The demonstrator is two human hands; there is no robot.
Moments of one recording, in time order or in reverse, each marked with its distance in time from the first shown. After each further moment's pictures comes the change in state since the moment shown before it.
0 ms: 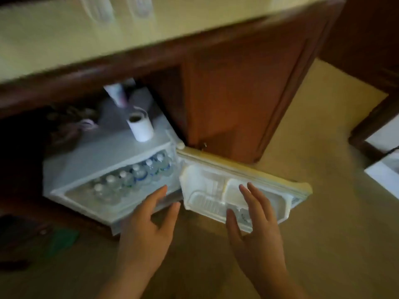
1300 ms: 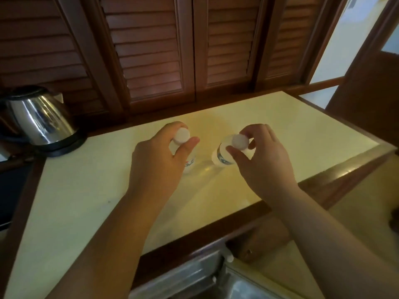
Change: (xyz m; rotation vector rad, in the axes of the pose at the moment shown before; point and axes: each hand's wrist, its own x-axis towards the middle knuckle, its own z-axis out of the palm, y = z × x) left_hand 0.345 0.228 -0.272 0.122 0.326 0.400; right_hand 0.395 -0.359 -0.005 -0.033 0.031 -0.347
